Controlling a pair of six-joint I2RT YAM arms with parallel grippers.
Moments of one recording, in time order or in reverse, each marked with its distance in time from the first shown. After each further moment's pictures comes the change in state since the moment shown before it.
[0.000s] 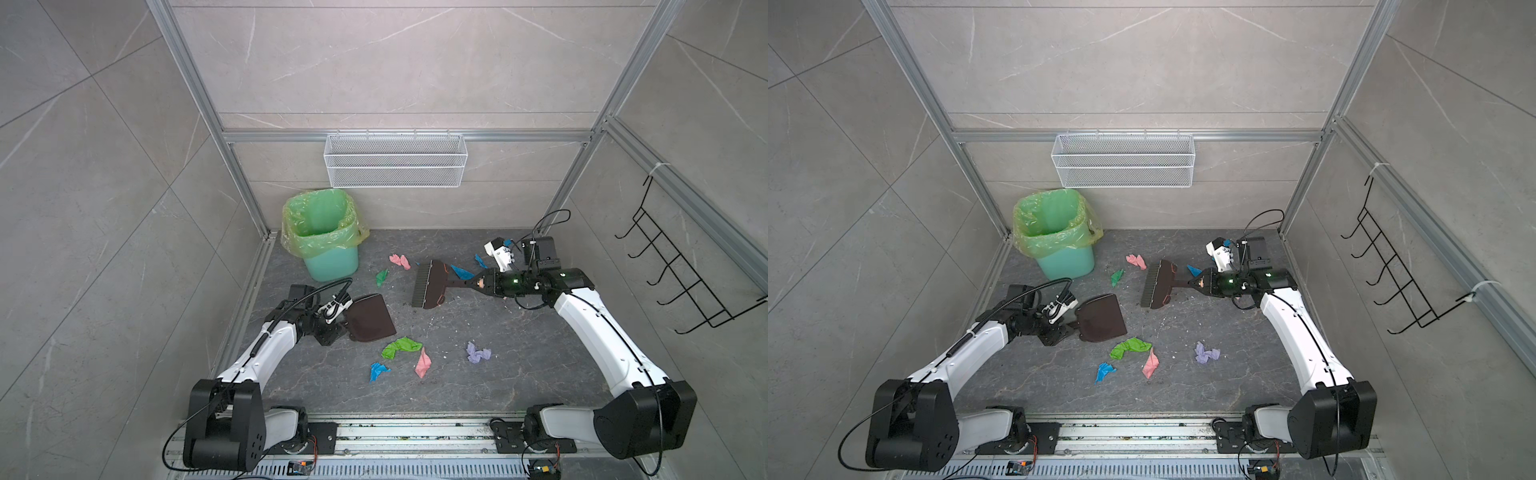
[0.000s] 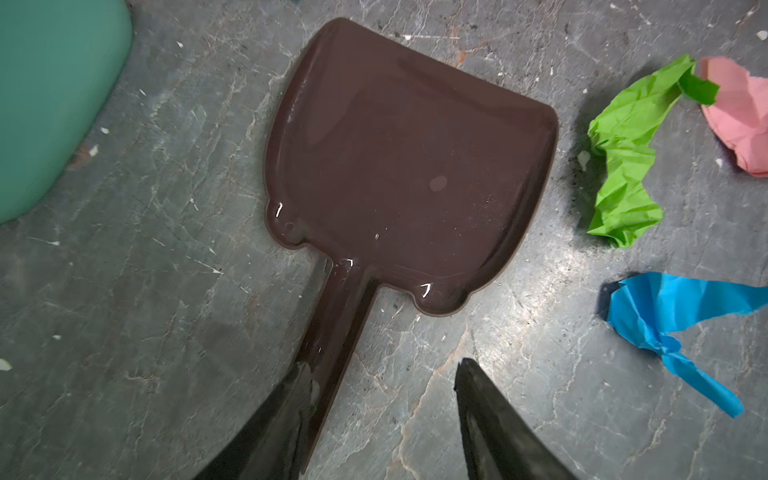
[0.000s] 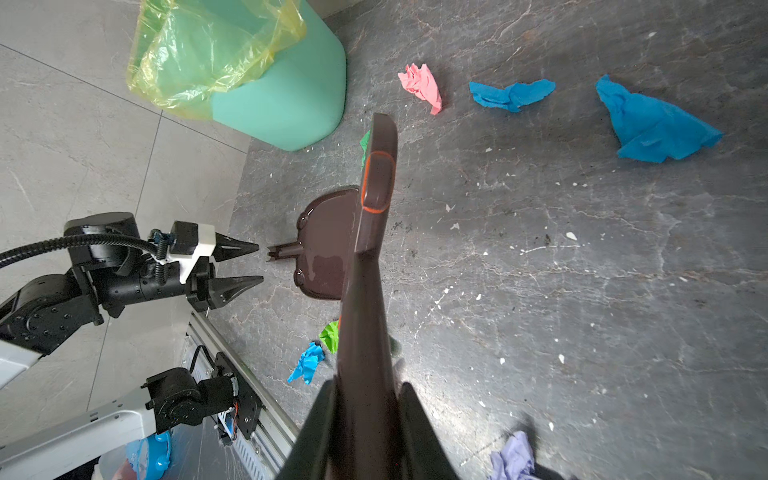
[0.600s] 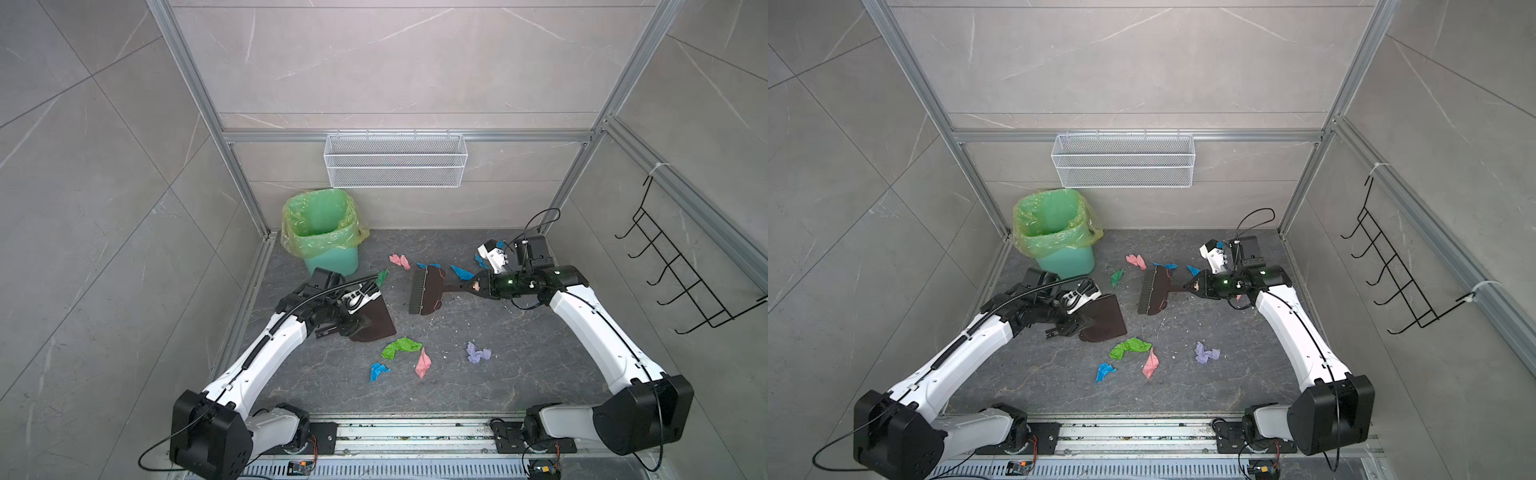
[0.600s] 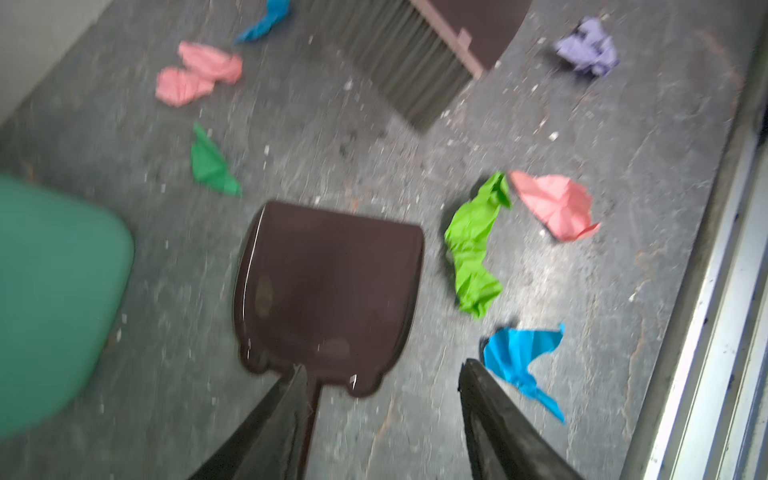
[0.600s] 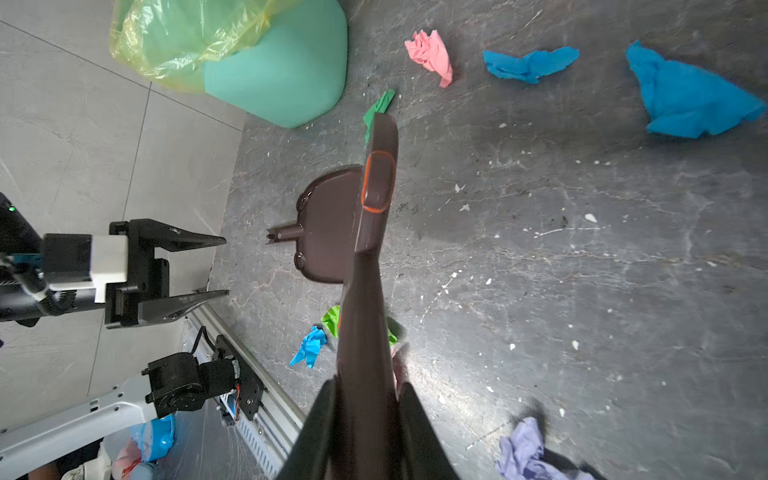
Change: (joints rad) left arm -0.261 -0.098 0.214 -0.190 -0.011 -0.086; right arm 0.039 0.022 0.040 -0.062 0.031 -0.007
